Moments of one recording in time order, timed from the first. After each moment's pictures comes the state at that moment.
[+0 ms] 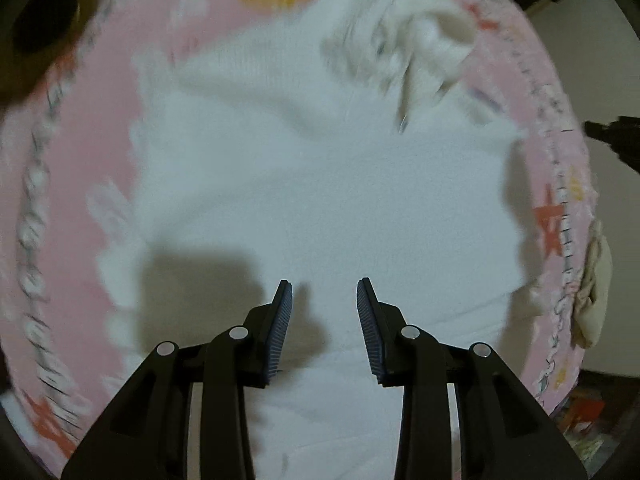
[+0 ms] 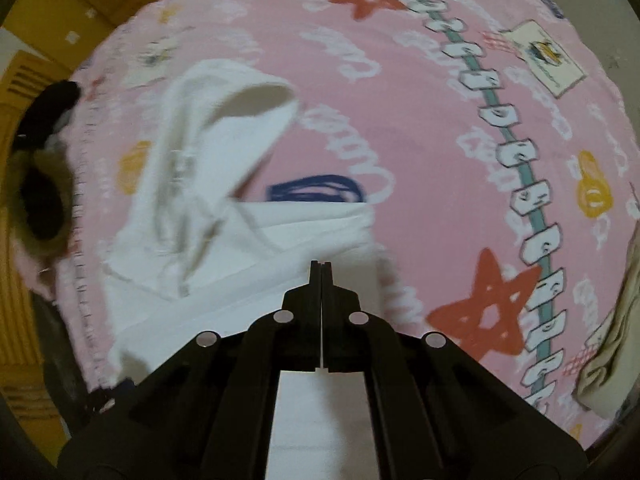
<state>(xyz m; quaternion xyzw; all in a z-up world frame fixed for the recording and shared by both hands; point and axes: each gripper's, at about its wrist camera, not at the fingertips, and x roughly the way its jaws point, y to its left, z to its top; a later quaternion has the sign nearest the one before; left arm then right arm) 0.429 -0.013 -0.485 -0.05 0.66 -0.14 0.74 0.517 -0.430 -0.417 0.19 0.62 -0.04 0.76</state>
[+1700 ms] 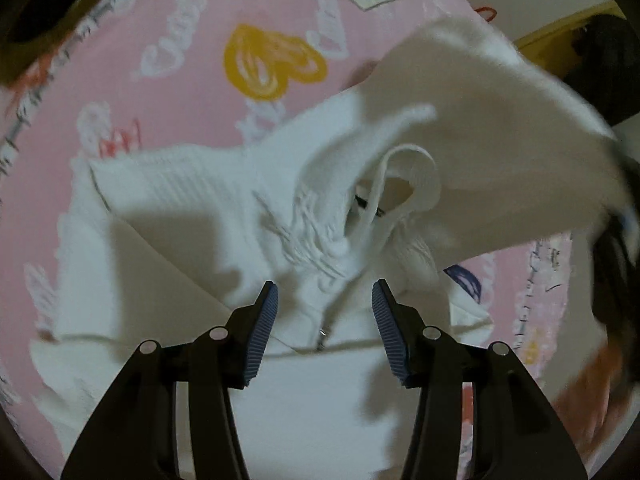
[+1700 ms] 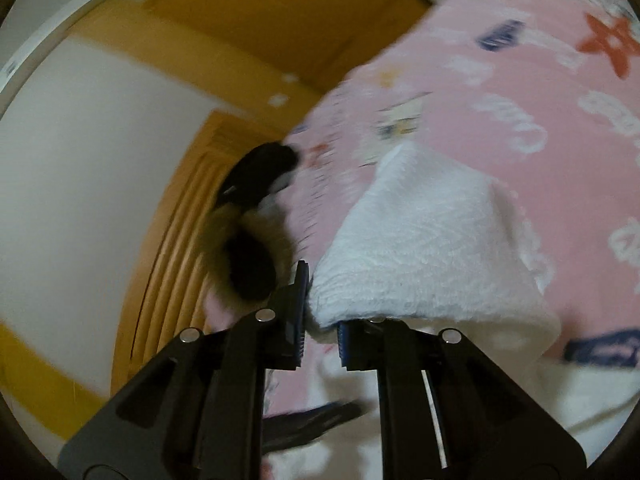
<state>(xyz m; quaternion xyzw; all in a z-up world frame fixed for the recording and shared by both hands) 0.590 -0.085 -0.503 -0.23 0.64 -0.04 0.73 0.642 -0.334 -0.425 0.38 0.39 0.31 0.78</state>
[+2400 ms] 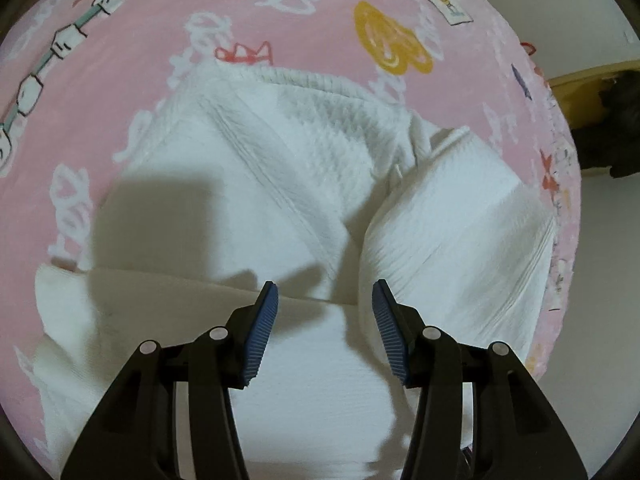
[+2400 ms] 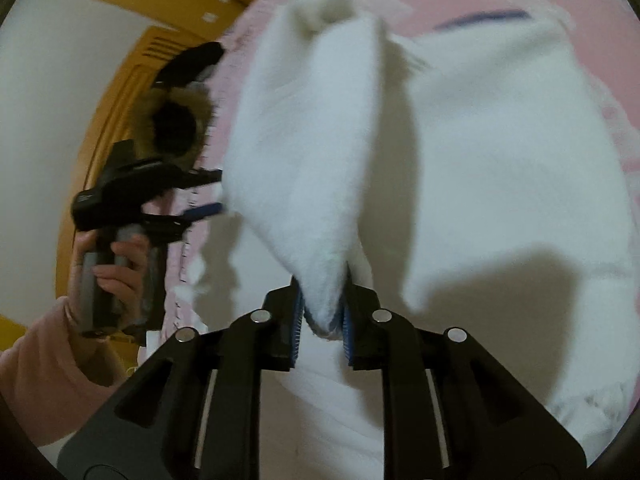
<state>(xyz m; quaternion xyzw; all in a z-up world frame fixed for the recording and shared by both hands) 0.528 -0.009 -0.543 -0.29 0.64 0.01 0.71 0.423 -0.333 -0.555 0.31 0.55 0.21 0.75</state>
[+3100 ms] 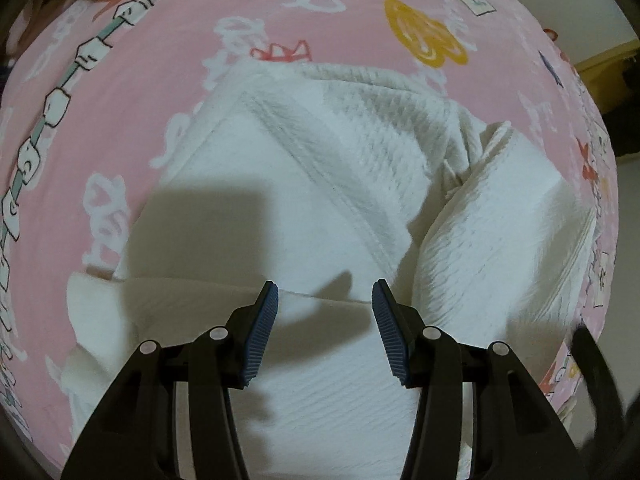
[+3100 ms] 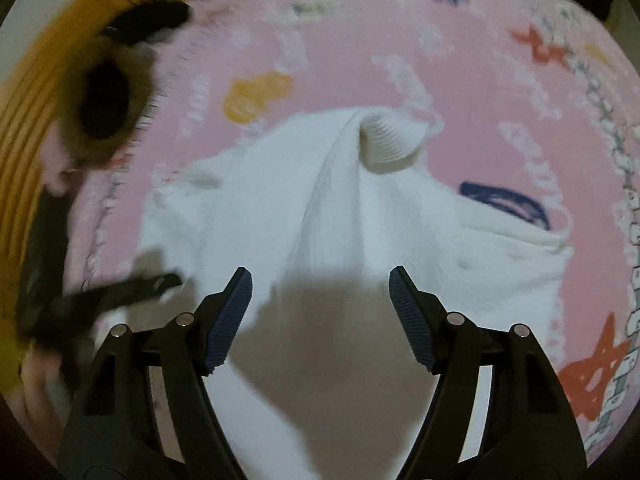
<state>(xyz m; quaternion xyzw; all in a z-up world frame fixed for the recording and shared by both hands) 0.515 0.002 -0.557 -0.23 0.65 0.06 0.72 0.543 -0.242 -0.486 0.08 0.59 0.11 0.80</state>
